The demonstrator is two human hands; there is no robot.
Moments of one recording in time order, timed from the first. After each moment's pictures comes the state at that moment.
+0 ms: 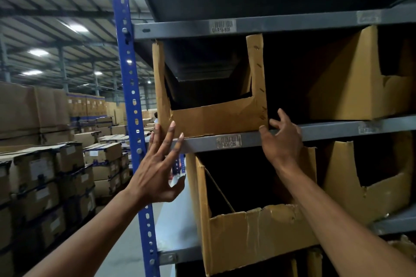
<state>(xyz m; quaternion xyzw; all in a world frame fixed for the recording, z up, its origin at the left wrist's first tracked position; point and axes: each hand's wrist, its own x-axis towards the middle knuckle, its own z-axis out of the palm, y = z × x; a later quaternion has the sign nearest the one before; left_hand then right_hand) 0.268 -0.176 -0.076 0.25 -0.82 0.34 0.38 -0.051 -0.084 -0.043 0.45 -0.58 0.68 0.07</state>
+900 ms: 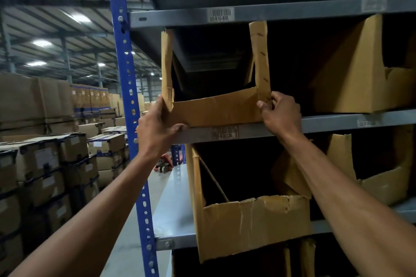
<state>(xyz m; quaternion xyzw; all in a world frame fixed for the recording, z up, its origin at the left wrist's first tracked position) 0.227 -0.147 -0.012 0.39 -0.70 0.05 0.60 -0.067 -0.076 0.002 0.52 -0.58 0.62 0.10</state>
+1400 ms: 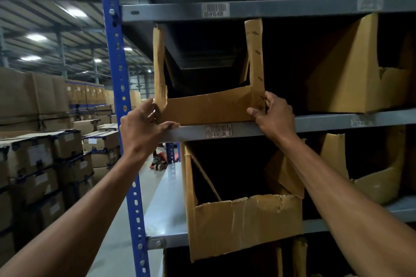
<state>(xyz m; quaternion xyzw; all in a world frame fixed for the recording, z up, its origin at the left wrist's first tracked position) 0.228 -0.131 -0.014 0.37 -0.67 0.04 0.64 -0.077 -0.081 -0.005 0.57 -0.56 0.60 0.08</state>
